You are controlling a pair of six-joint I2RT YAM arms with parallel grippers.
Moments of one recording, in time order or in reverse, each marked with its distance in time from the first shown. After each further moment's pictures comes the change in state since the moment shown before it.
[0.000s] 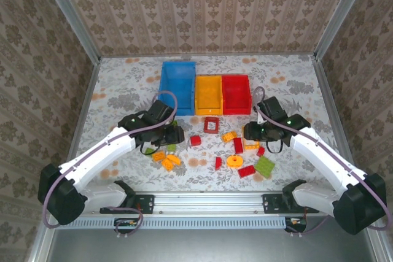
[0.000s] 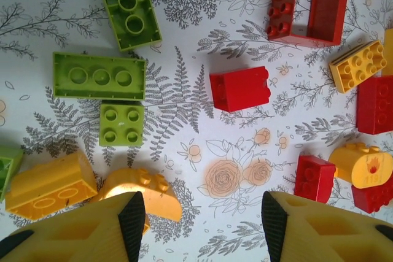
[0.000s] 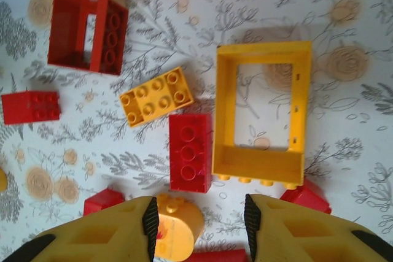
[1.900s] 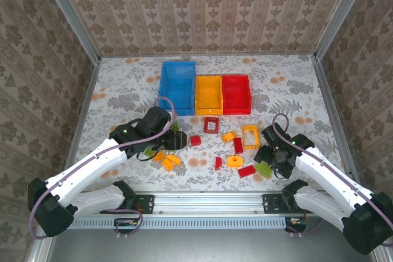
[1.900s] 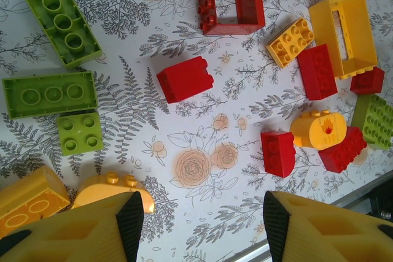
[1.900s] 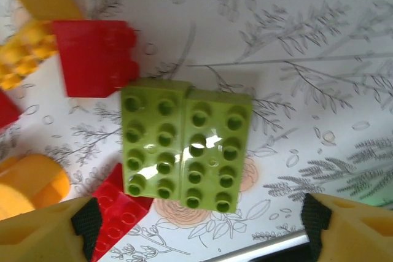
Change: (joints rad) left arm -0.072 -0.139 -0.053 0.065 0.030 0.106; right arm 0.009 -0.202 -0.261 -0.282 0.109 0.565
